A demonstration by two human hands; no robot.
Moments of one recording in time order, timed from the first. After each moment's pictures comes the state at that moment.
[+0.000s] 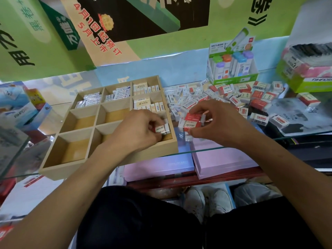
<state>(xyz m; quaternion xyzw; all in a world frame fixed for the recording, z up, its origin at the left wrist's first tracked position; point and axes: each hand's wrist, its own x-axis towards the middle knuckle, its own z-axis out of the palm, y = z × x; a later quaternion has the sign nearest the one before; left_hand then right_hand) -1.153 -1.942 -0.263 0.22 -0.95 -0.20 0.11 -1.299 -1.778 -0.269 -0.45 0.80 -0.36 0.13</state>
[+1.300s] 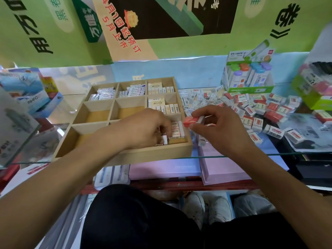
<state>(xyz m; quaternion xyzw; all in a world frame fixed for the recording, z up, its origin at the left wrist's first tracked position) -1.138 -1.965 -0.241 0.13 -0.98 -0.13 -0.04 -1.273 -1.809 -0.278 -0.39 0.77 -0.49 0.12</state>
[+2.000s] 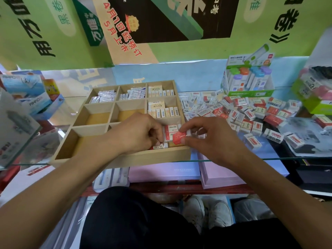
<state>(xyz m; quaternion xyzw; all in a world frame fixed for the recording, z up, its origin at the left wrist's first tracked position) -1.127 -1.970 -0.249 0.19 -0.96 -0.20 0.01 -1.262 -1.807 -0.274 -0.49 0.75 -0.42 0.14</state>
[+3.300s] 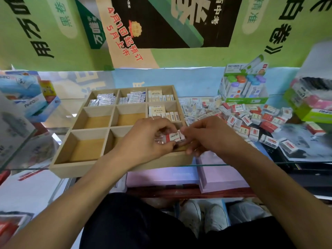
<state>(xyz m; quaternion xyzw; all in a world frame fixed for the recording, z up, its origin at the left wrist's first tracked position) -1.123 -1.958 -0.265 0.11 -0.93 -0.25 0.22 -1.254 -1.823 -0.246 -0.32 0.74 -0.48 0.36</state>
